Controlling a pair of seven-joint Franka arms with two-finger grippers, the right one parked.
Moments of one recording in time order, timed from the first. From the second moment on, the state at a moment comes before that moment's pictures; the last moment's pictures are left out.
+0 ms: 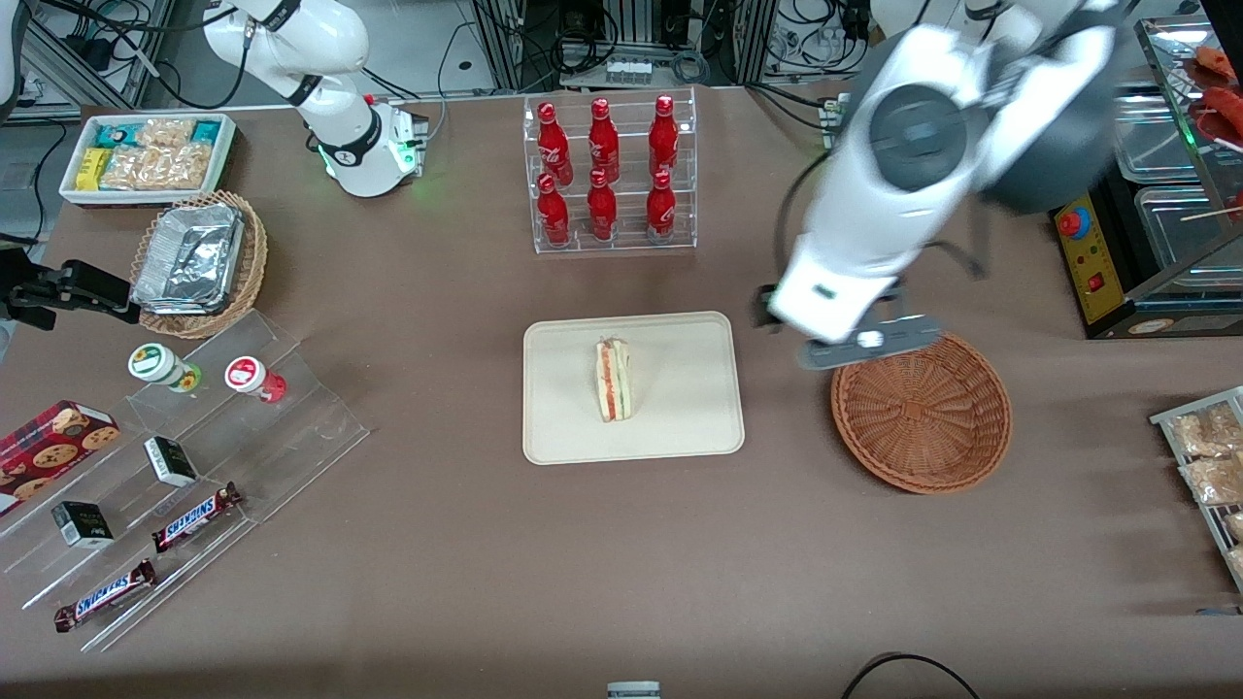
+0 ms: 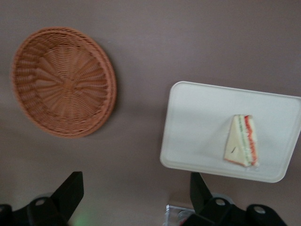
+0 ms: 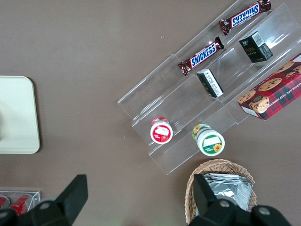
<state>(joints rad) -0.44 0.29 -0.01 -1.29 0.01 1.46 -0.63</state>
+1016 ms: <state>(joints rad) -0.12 -0.03 -0.01 -1.50 0.01 1.33 -0.17</state>
